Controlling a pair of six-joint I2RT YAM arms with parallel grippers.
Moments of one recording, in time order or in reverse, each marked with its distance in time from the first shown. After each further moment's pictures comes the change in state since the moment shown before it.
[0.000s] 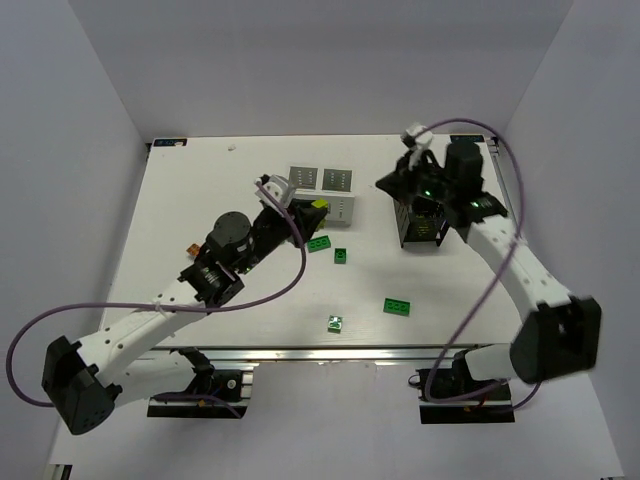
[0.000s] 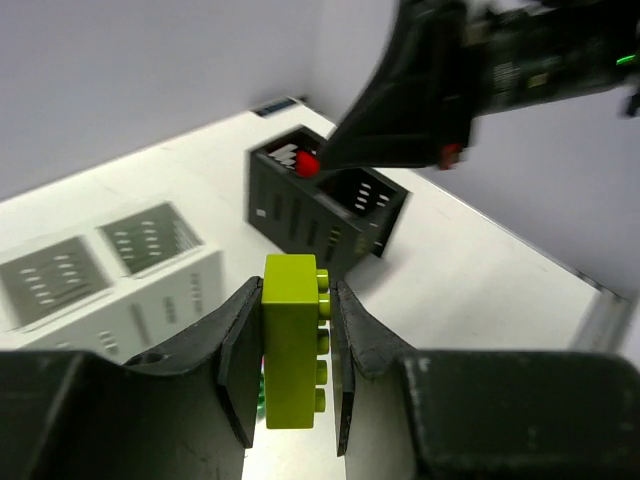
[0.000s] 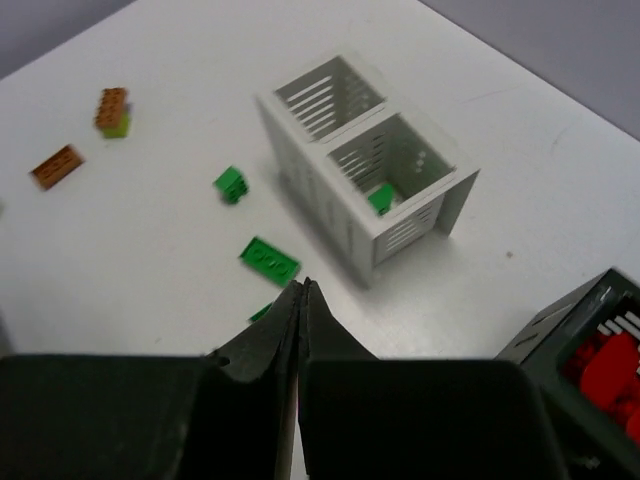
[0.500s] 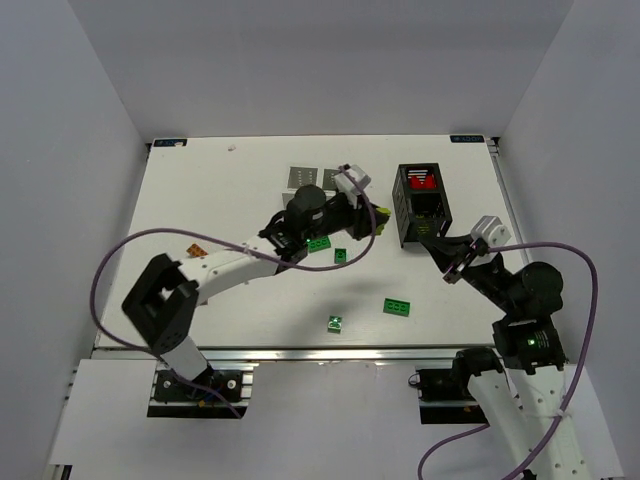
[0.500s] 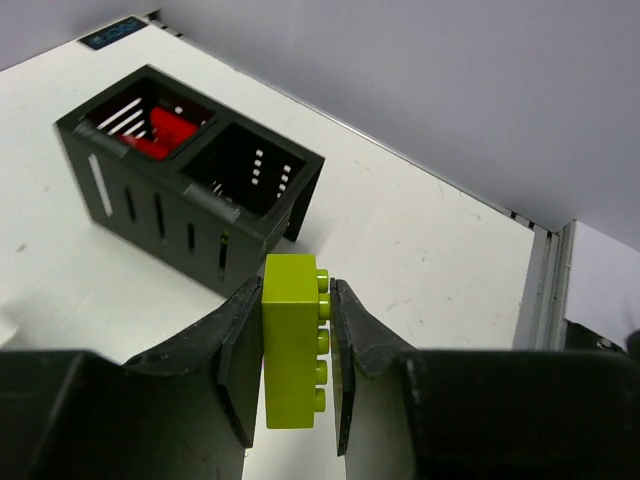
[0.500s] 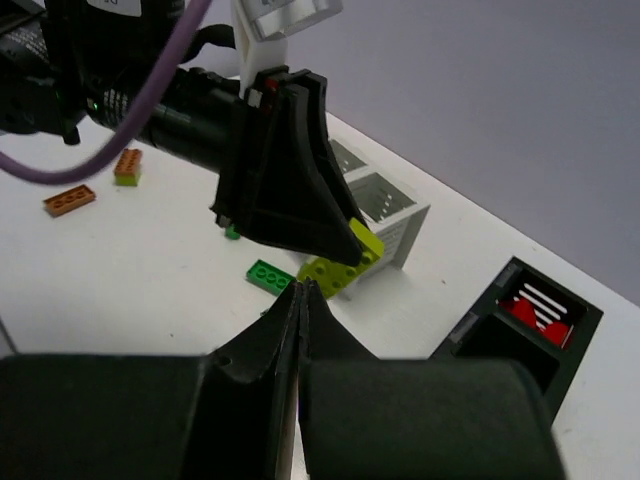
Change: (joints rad) left arm -0.041 0.575 0.260 0.171 0.276 -0.081; right arm -0.133 -1.006 -0.520 -0.020 -0.068 0.045
